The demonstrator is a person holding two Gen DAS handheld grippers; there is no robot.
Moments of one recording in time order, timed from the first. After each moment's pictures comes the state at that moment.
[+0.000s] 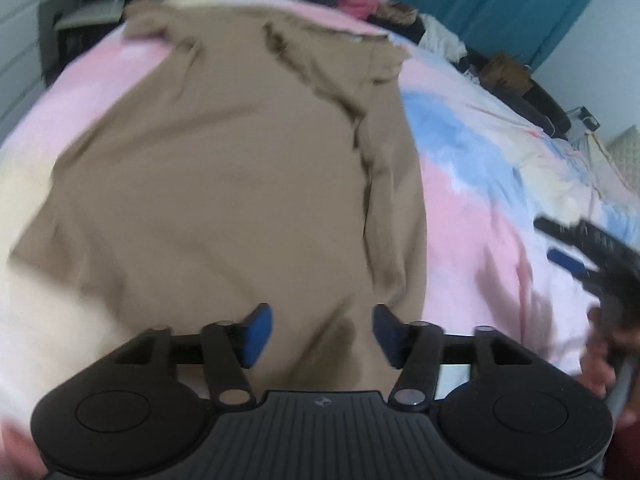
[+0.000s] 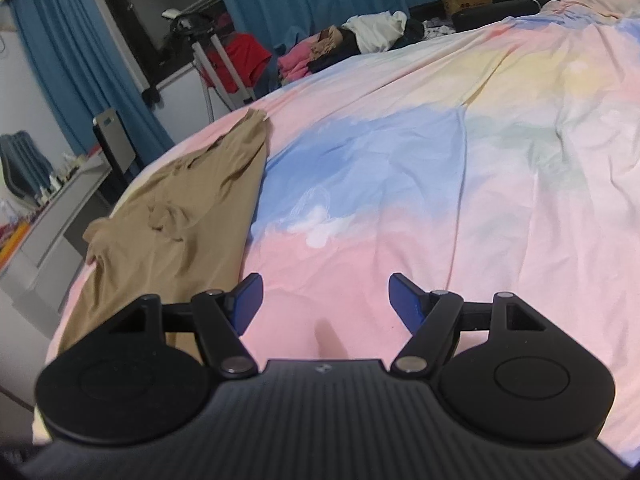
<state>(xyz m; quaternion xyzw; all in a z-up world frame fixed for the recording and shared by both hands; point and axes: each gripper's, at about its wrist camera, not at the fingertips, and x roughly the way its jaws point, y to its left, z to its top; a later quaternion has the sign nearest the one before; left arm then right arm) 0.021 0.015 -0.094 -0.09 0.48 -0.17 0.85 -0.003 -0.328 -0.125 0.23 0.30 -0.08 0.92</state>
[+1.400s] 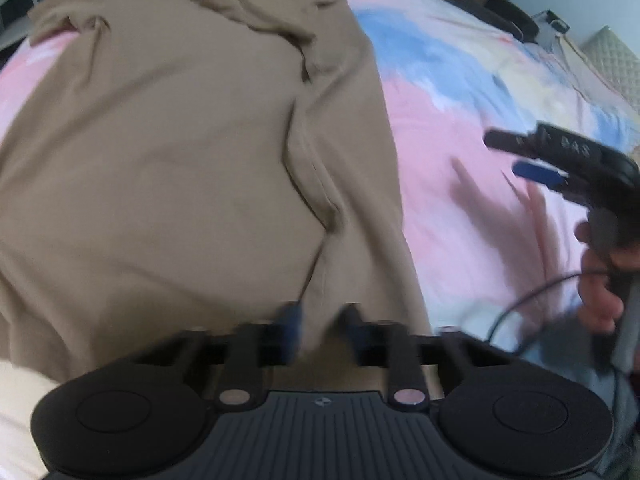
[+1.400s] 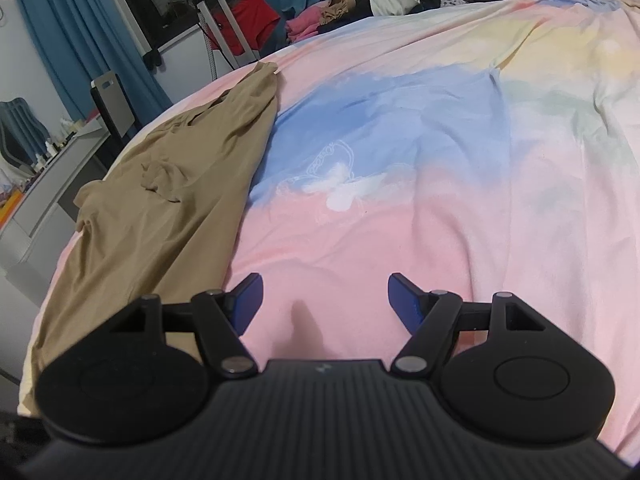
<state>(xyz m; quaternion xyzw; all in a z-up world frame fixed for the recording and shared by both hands) 0.043 -0.019 -0.147 0.01 0.55 -0.25 0.80 0.034 -0.304 -0.155 0.22 0.34 -0.07 0.91</state>
